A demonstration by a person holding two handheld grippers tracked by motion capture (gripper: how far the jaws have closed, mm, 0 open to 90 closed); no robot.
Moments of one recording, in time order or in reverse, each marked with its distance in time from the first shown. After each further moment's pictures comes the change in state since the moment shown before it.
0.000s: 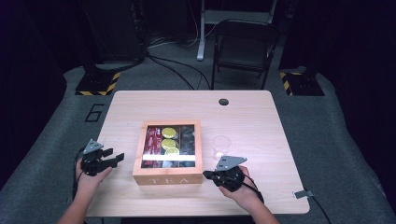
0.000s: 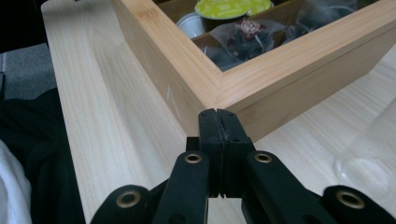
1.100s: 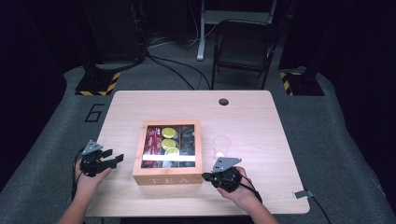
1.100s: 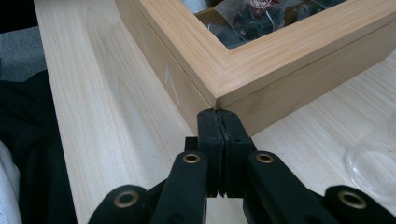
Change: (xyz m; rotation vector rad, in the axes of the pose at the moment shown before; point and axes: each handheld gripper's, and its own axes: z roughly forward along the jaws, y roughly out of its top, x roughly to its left) left arm 0.002 -0.002 -0.002 0.018 -0.005 0.000; right arm 0.000 -0.003 0.011 0.055 0.001 -0.016
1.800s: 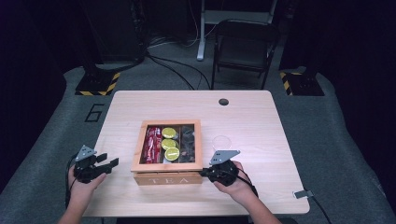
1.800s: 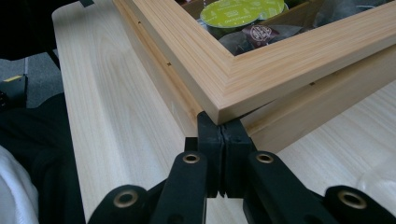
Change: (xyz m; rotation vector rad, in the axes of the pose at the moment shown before) left arm -0.004 -0.013 -0.025 -0.025 0.029 -0.018; right arm -0.008 0.019 0.004 -0.036 0.060 0.044
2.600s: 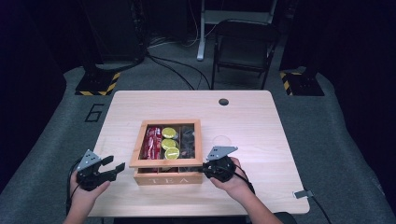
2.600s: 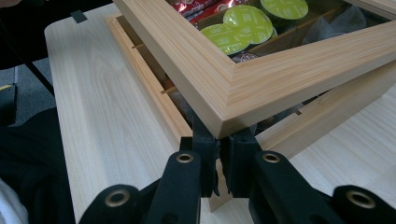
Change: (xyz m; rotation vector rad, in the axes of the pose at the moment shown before) left arm -0.039 0.006 -0.019 -0.067 -0.089 0.112; right arm 0.001 0.015 0.000 -0.028 -0.032 0.002
